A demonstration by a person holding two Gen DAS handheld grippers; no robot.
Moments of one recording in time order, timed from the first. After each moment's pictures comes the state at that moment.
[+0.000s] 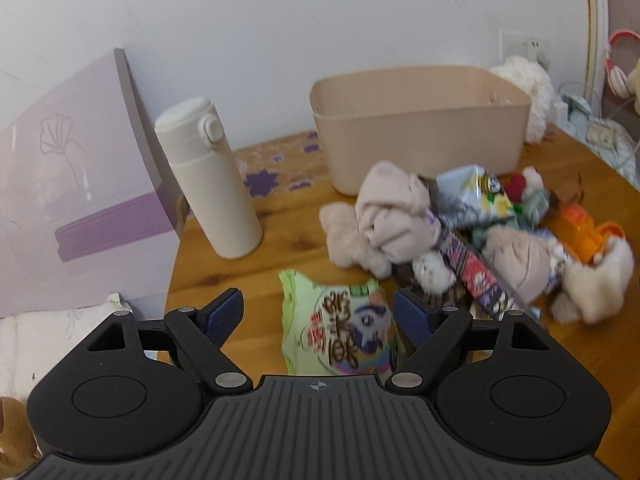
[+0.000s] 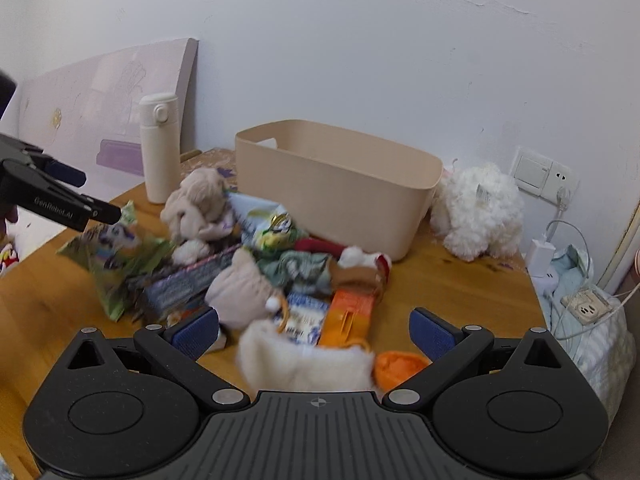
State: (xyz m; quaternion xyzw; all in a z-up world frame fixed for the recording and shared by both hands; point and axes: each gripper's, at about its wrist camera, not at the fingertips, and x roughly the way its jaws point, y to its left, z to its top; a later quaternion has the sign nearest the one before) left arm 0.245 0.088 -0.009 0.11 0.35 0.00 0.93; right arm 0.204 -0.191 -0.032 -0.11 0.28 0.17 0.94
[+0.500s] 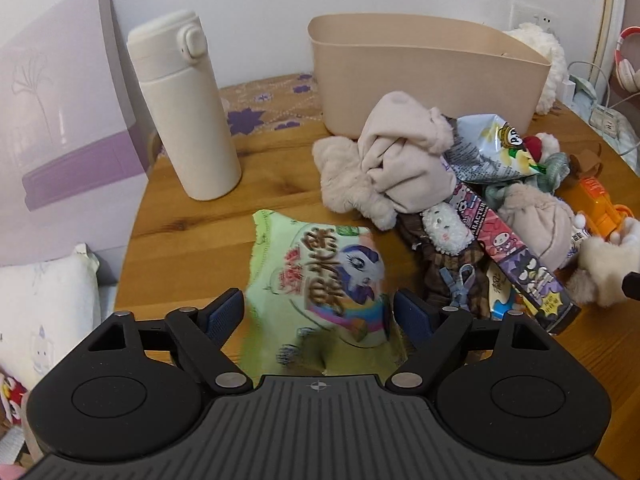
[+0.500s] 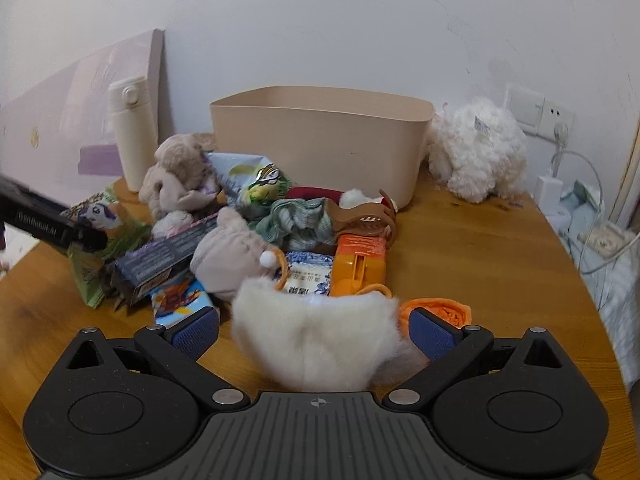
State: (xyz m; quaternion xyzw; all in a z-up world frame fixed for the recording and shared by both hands) left arm 0.272 0.103 -0.050 0.06 0.42 -0.02 0.91; right arm 0.225 -0.198 -0.077 -0.03 0.33 0.15 0.93
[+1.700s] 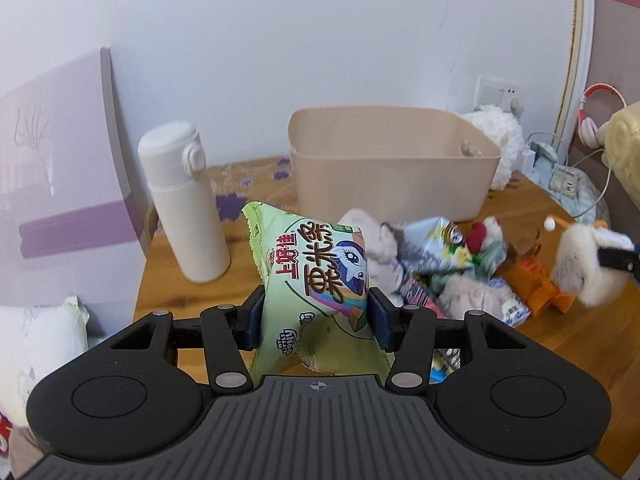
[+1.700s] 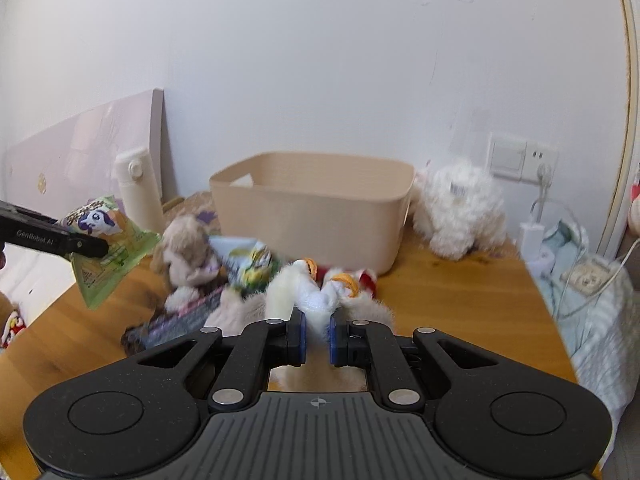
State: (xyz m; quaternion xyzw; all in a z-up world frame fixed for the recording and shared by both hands) left arm 0.247 0.095 0.024 0.04 0.33 -0.06 0.94; right arm 0.210 -0.214 -0.008 -0.02 0.25 0.15 0.96
